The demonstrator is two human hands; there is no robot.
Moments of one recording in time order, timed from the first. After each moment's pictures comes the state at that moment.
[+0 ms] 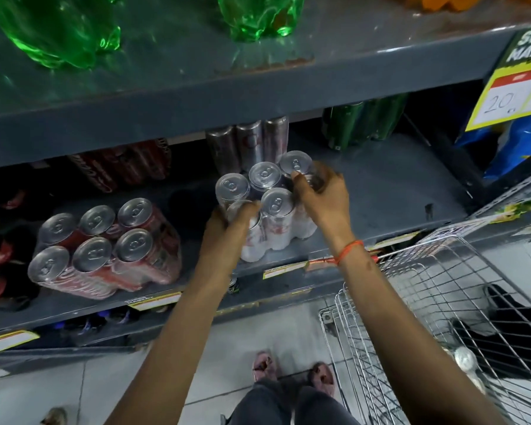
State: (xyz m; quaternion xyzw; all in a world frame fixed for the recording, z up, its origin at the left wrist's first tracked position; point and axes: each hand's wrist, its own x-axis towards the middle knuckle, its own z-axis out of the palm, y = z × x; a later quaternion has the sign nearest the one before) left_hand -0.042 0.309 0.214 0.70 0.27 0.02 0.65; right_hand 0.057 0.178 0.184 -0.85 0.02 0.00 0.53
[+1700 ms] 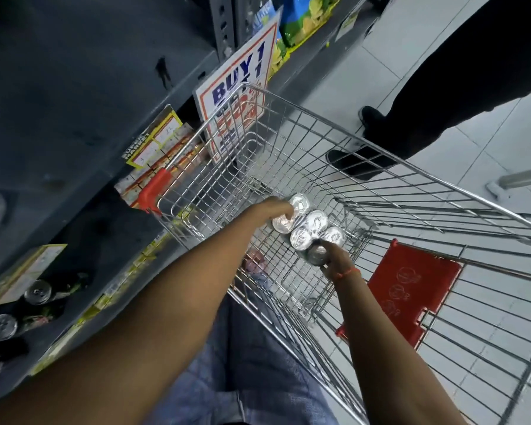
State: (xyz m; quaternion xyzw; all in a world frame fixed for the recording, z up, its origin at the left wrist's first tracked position) left_hand -0.009 -0.109 -0.066 0.74 -0.06 -0.61 0.26; right_hand -0.183 -0.184 -0.034 -0.48 0.66 0.21 0.54
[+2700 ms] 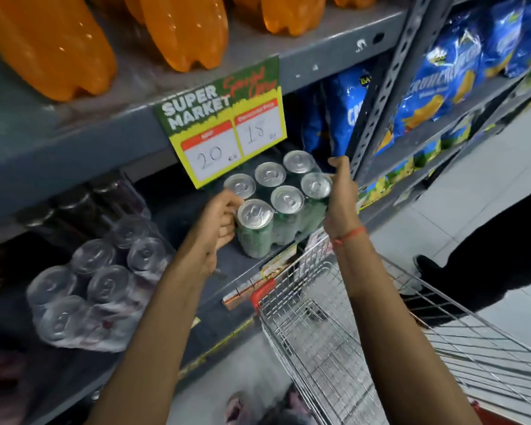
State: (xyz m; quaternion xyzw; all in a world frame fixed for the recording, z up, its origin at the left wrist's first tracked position) left_hand 0.085 0.125 0.232 0.71 0.15 -0.19 0.66; right_hand 0.121 -0.065 0.206 -0.55 0.30 -0.12 0.77
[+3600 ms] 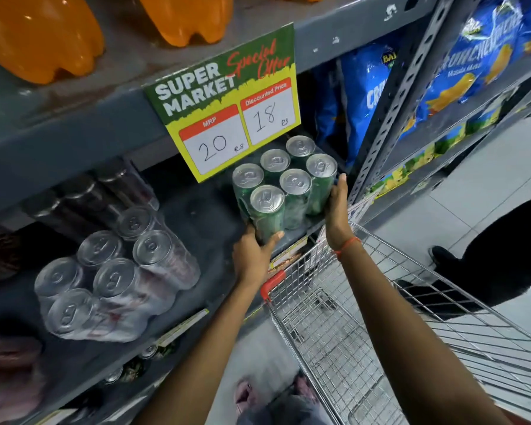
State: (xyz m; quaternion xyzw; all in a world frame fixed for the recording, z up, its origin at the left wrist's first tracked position) left_hand 0.079 0.091 0.103 0.90 0.10 0.02 0.43; right_hand 0.139 -0.073 0.094 -0.56 0.21 -0.04 0.80
